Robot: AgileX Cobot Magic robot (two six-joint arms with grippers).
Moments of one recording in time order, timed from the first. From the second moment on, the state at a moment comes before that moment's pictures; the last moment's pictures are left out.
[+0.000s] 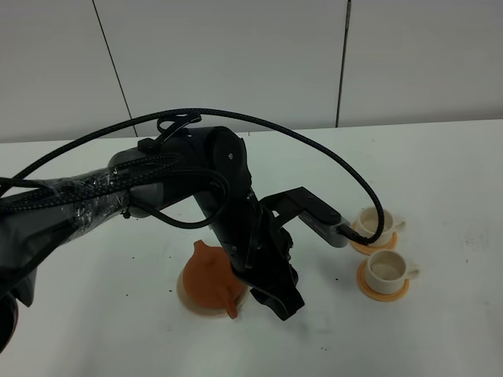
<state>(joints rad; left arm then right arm) -0.62 2.09 -1.56 -0.33 1.04 0.60 -0.02 -0.01 -0.49 0.27 1.08 -0.17</state>
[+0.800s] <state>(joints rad) -0.62 2.09 -1.56 -0.36 1.02 0.60 -0.02 -0.01 -0.49 0.27 1.08 -0.17</state>
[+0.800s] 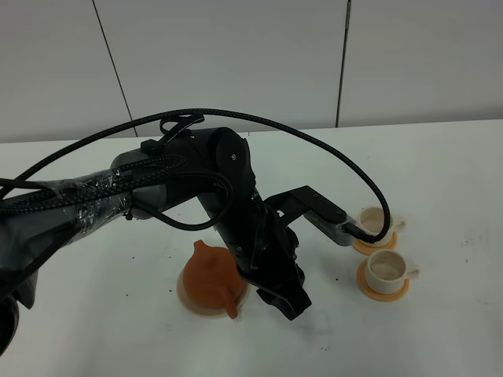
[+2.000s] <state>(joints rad) -0.63 2.09 -1.56 -0.28 1.04 0.34 -0.02 -0.01 -0.49 0.27 1.08 -0.17</state>
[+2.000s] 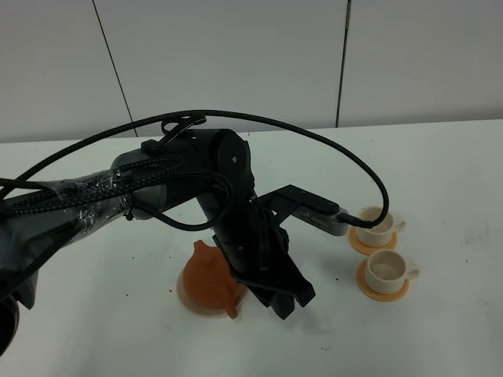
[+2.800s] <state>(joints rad) -0.63 2.09 -1.54 -0.07 1.01 0.15 -0.02 -0.01 -0.49 0.27 1.08 -0.17</state>
